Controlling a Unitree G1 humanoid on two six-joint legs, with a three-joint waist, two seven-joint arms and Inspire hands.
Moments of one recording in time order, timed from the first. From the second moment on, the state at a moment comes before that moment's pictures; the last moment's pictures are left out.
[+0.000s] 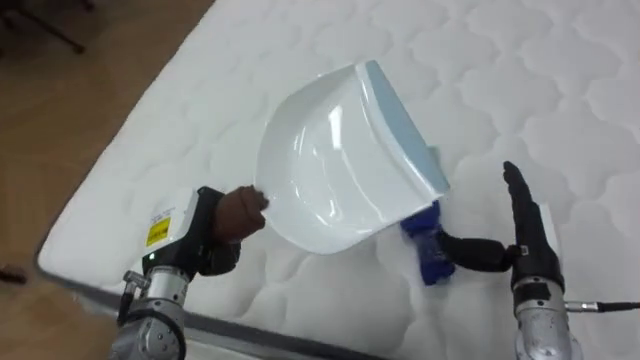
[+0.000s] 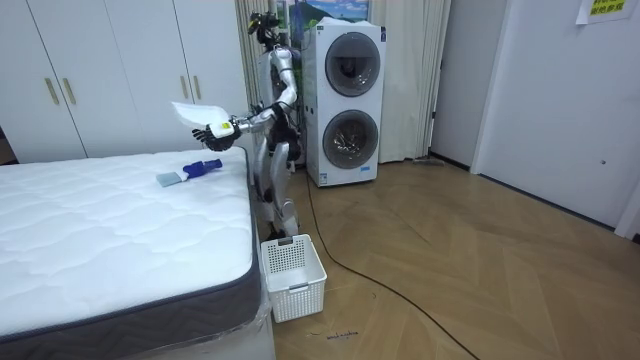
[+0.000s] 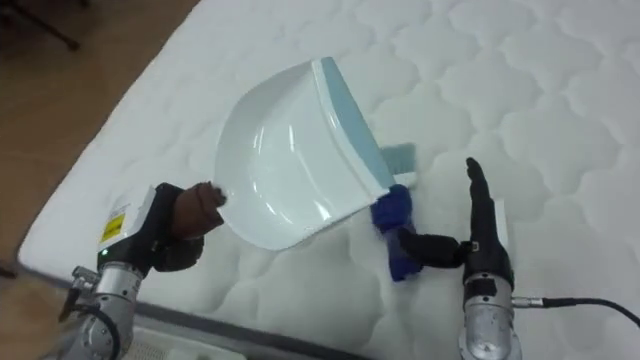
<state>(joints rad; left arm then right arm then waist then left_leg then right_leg) 0.01 0.34 -0.28 0.46 0.57 -0.17 0.41 0.12 -0.34 0.18 0.38 -0.01 -0.23 -0.39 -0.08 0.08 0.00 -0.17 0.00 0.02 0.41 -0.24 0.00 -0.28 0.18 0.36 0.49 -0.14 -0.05</state>
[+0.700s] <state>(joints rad) 0.08 0.33 -0.24 0.50 0.55 -0.19 0.40 0.18 -0.30 0.19 0.41 -0.01 -0.19 -0.35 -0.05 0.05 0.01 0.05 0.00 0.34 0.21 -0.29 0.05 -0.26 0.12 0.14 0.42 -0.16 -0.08</state>
